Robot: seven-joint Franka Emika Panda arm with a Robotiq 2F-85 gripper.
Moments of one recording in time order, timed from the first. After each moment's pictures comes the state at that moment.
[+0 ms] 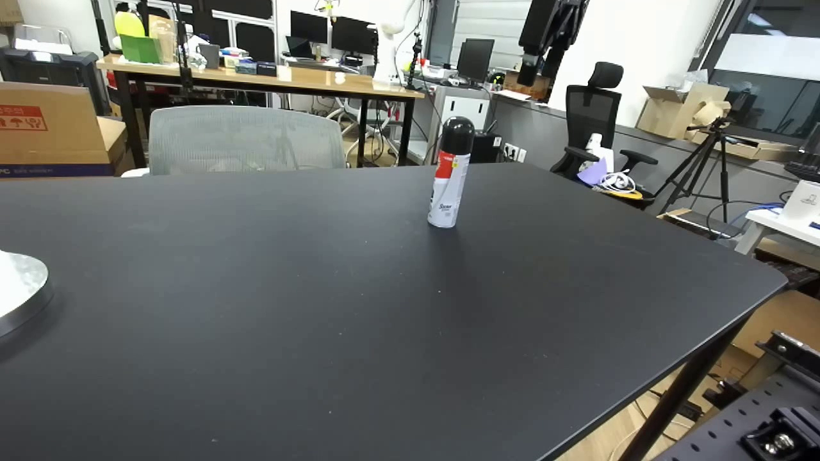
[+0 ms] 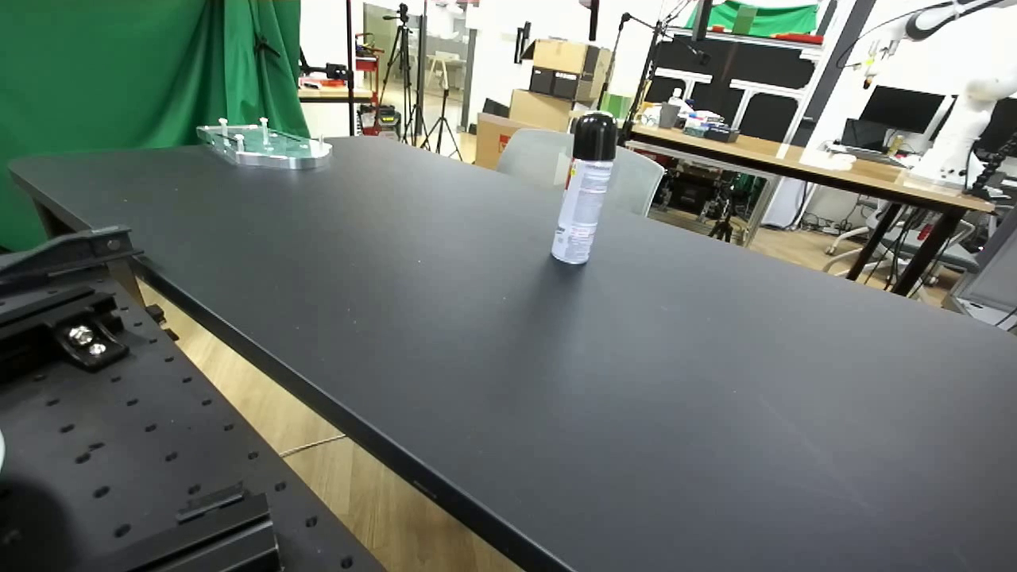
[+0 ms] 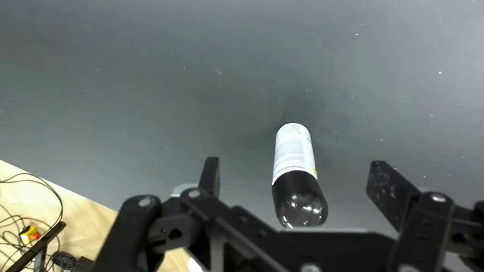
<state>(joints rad) -0.02 -0.13 -0.15 -2.39 -0.11 2.45 -0.59</state>
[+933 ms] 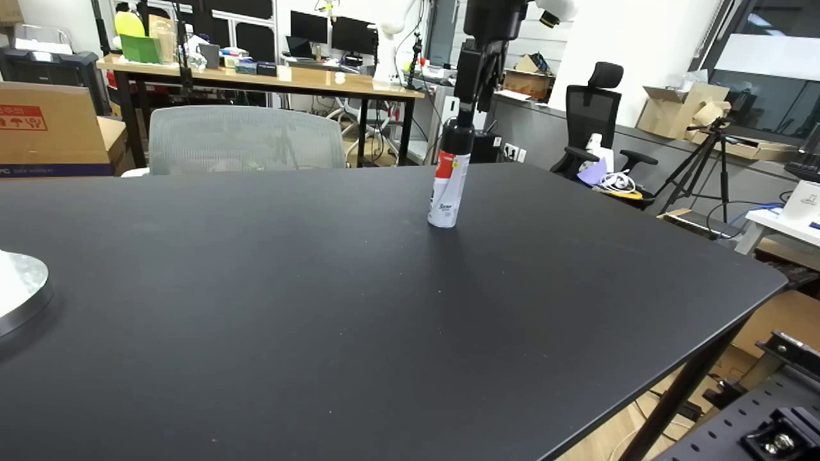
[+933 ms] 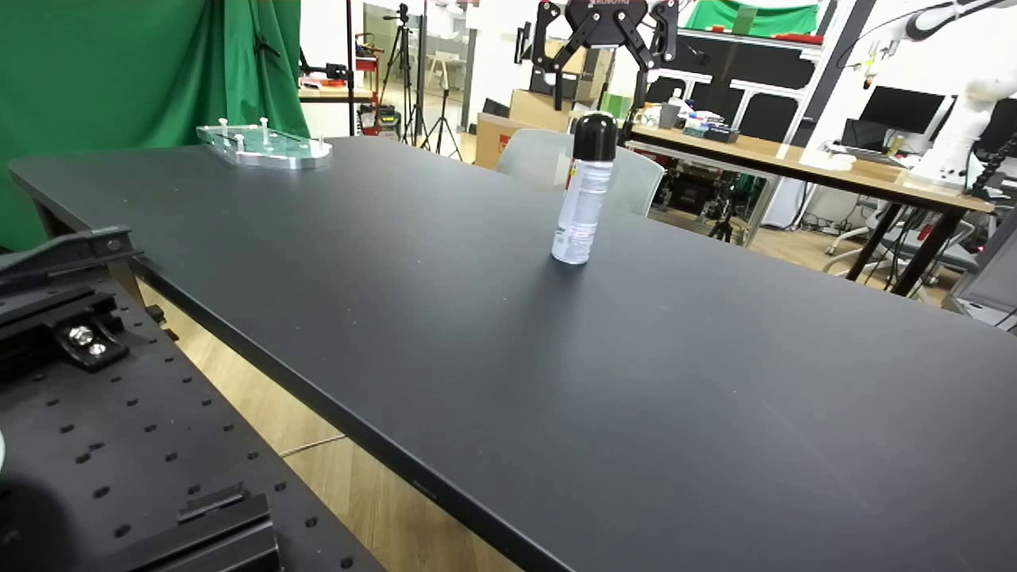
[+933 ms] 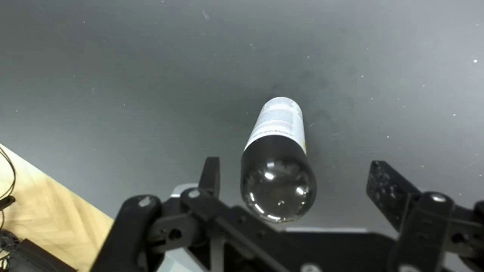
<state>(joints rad) -0.01 0.13 -0.03 -2.24 -0.19 2.52 -0.58</state>
